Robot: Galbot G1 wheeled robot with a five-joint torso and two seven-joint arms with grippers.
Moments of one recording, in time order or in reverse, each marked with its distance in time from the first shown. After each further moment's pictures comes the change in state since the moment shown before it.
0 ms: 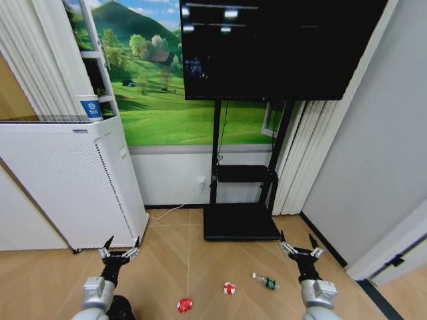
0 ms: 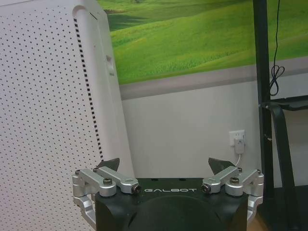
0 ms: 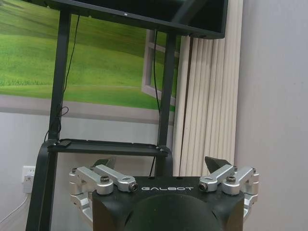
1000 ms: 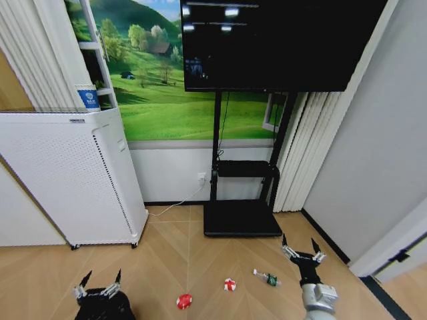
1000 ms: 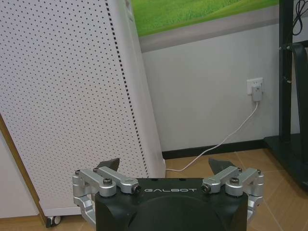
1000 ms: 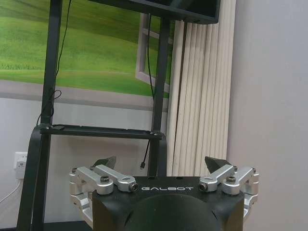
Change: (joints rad) left arm 0.212 -0.061 -0.135 0.058 0.001 -0.119 0.061; right arm -0.010 0.017 0.011 -0.024 -0.003 0.015 0.011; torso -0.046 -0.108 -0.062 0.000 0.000
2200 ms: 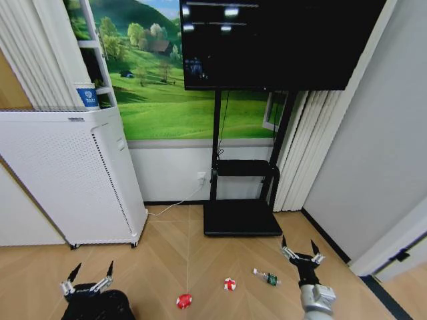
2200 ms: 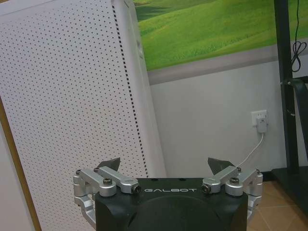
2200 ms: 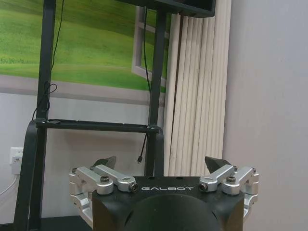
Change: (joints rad) left arm 0.049 0.001 -0.041 -0.054 -0.059 -0.130 -0.002; right arm 0.002 0.016 -0.007 -0.018 -0.008 0.005 0.014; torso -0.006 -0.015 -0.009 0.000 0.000
